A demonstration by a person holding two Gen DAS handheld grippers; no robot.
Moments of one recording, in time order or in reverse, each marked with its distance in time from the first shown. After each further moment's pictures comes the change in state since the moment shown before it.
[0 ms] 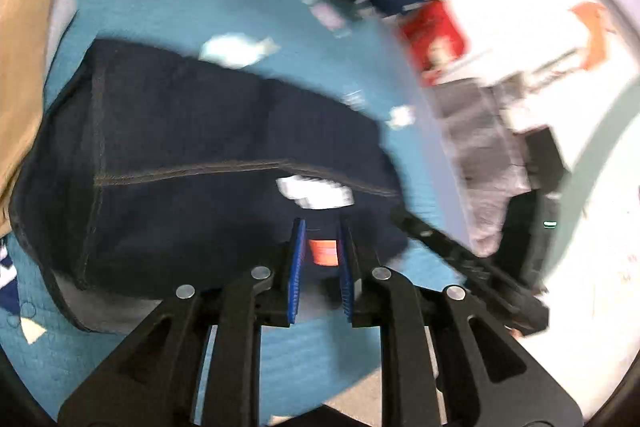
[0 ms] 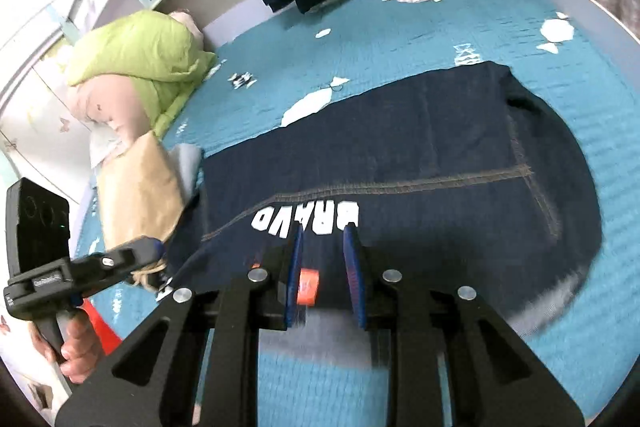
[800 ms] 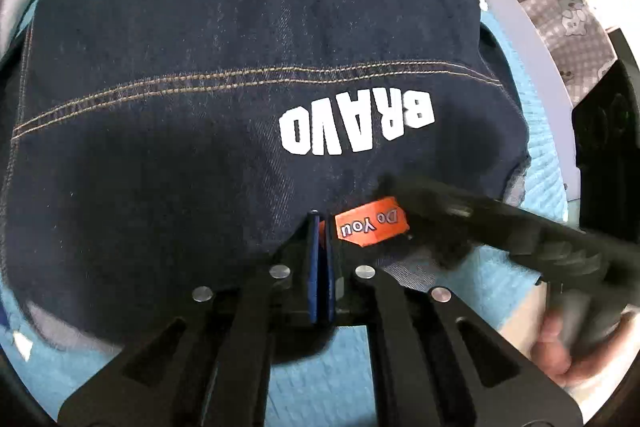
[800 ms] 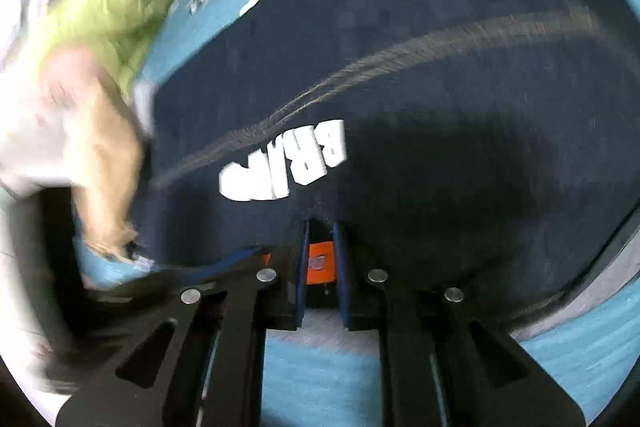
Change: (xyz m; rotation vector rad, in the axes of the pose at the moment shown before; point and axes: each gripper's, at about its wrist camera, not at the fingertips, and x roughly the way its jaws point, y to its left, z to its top) left arm 0.101 -0.006 -0.043 0.225 0.206 0.260; right arm 0.024 -0.040 -0.043 0.243 0.226 0.061
